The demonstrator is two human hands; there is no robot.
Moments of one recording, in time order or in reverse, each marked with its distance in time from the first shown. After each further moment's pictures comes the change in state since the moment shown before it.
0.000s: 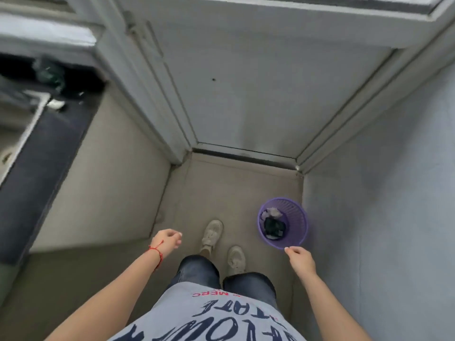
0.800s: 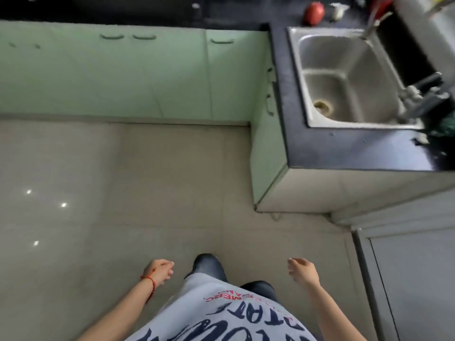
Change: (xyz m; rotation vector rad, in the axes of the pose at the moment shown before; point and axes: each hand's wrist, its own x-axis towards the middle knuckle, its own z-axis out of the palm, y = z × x) left_hand -0.205 -0.383 0.040 -1.220 0.512 -0.676; right_hand -0.148 -0.077 0.313 -1.111 -0.546 -0.704
